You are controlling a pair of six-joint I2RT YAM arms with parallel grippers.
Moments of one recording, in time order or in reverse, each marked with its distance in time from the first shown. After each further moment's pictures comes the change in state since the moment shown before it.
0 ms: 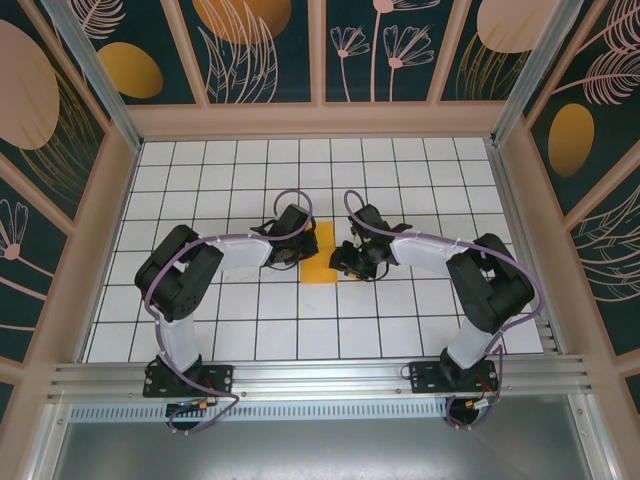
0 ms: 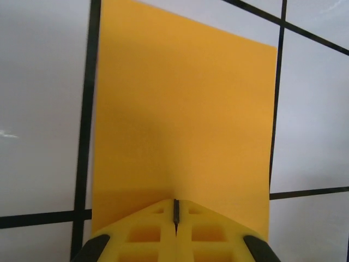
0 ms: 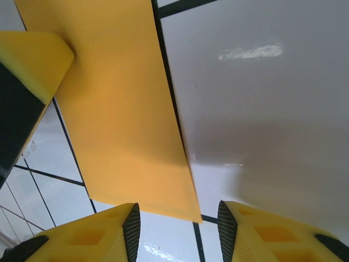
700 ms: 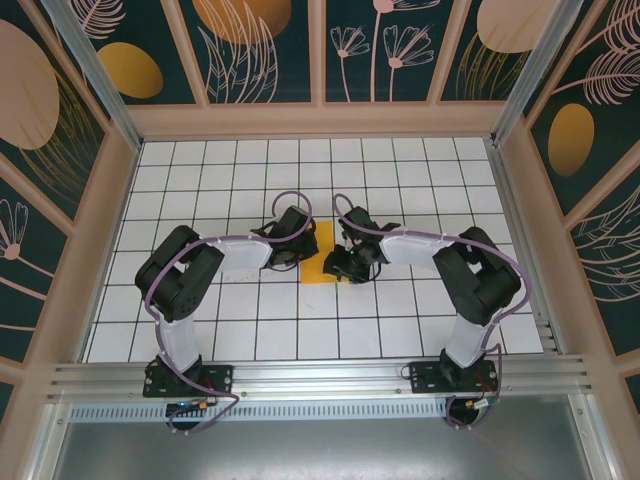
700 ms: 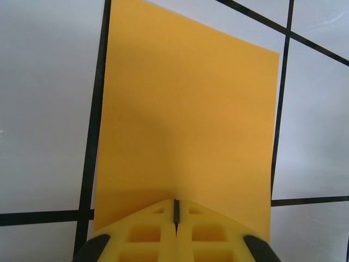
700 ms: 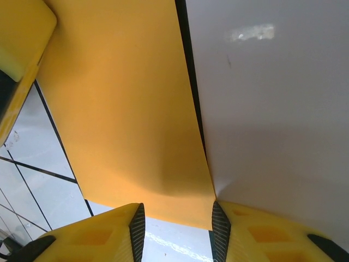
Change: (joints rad) left arm -0.003 0.001 -0.020 0.032 -0.022 -0.042; right arm 0.039 0.083 0.053 -0.023 -0.027 0.001
